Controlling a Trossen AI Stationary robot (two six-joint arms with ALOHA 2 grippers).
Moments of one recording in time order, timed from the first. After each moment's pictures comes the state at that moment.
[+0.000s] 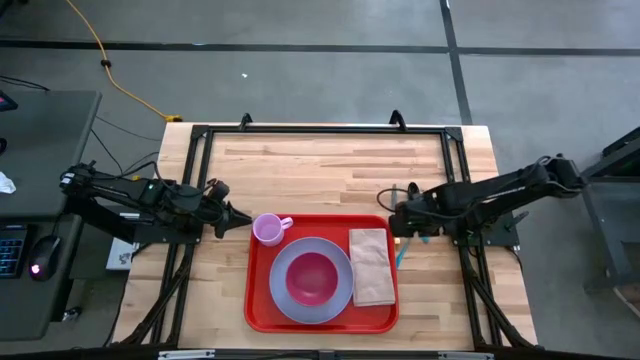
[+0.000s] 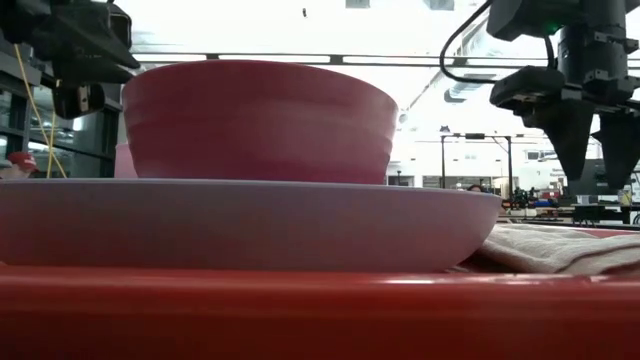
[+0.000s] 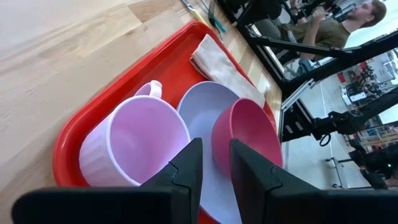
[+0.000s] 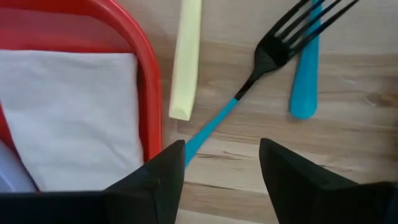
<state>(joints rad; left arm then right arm) -0.24 0.43 0.43 -0.43 -0.18 -0.97 0.13 1.18 0.72 -0.93 -0.09 1.65</state>
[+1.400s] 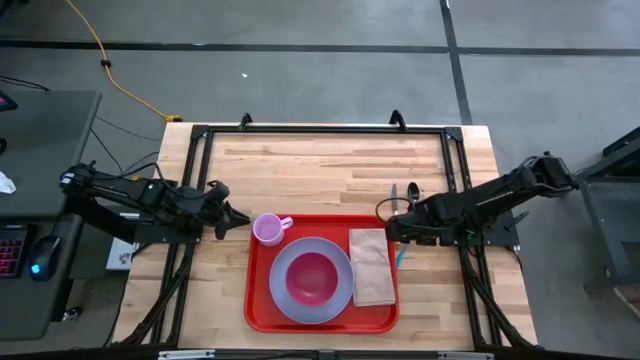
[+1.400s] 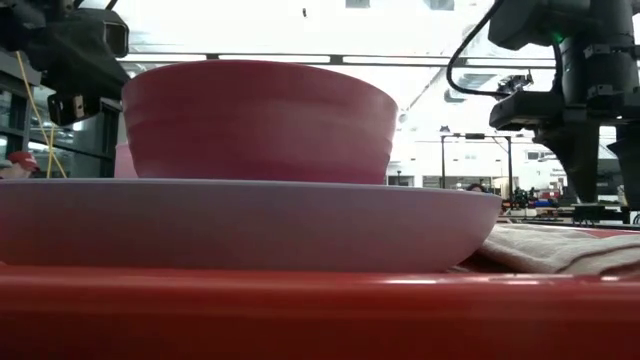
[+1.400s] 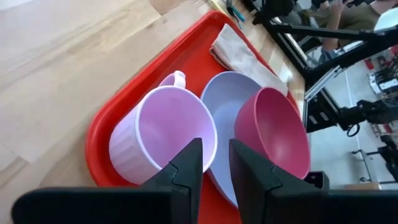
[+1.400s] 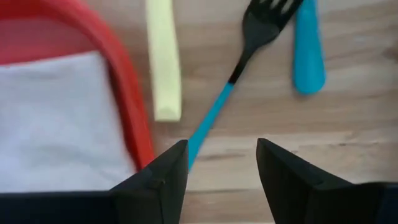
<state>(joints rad) -0.24 0.43 0.43 -0.51 -0.20 -0.92 0.22 1.29 0.72 -0.89 -0.07 1.89</state>
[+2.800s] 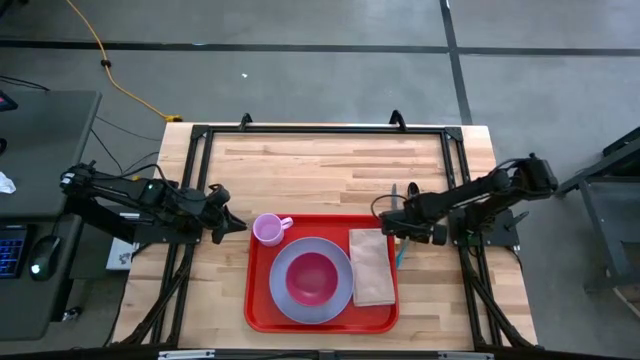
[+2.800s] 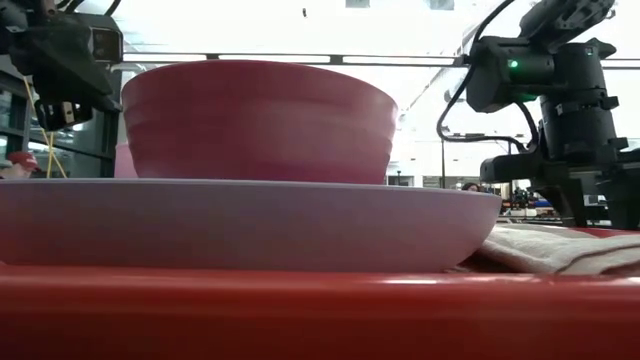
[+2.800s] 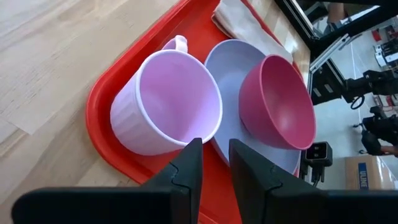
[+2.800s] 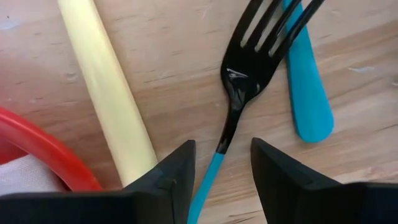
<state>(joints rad) -0.24 0.43 0.43 -0.58 -0.11 -0.91 0.11 1.51 0.65 -0.79 -0.09 1.93</state>
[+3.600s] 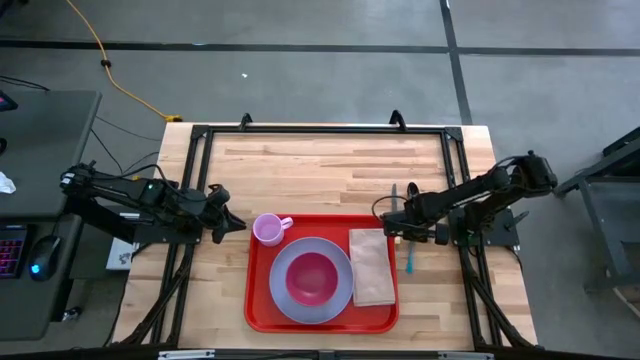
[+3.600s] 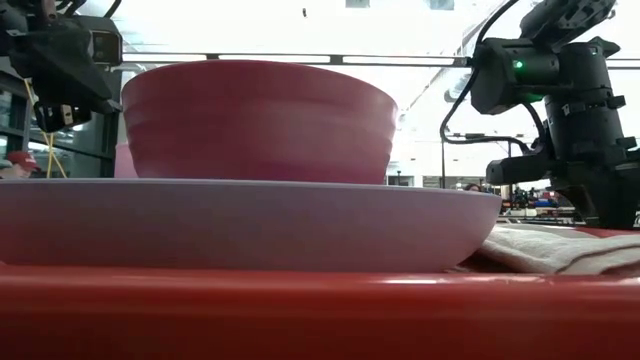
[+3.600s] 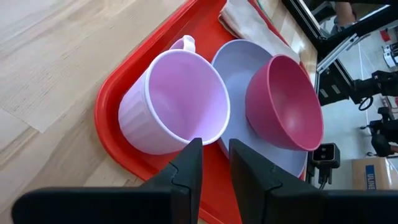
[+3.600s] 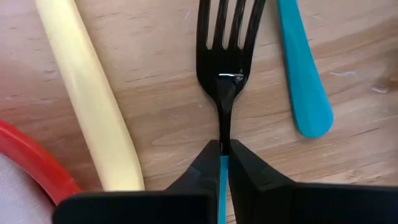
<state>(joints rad) -0.24 0.43 0.43 -0.60 -0.12 -0.91 0.11 1.50 0.65 -0.81 -0.05 1.91</state>
